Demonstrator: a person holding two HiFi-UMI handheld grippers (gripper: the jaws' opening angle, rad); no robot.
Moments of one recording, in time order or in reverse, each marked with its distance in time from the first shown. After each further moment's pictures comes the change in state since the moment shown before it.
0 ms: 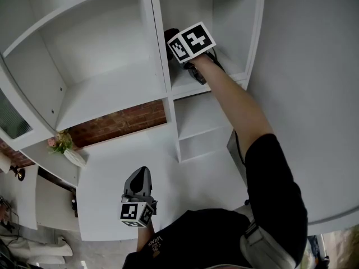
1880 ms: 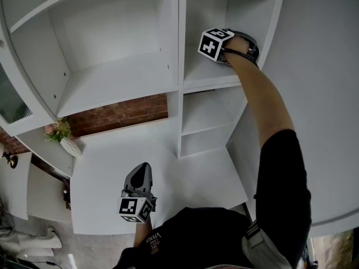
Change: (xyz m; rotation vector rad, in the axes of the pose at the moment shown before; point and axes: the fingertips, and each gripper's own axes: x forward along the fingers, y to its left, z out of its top) left arm -0.010 0.013 -0.020 -0.070 0.010 -0.005; right arm -0.047 -0.141 -0.100 -0.666 0.848 -0.527
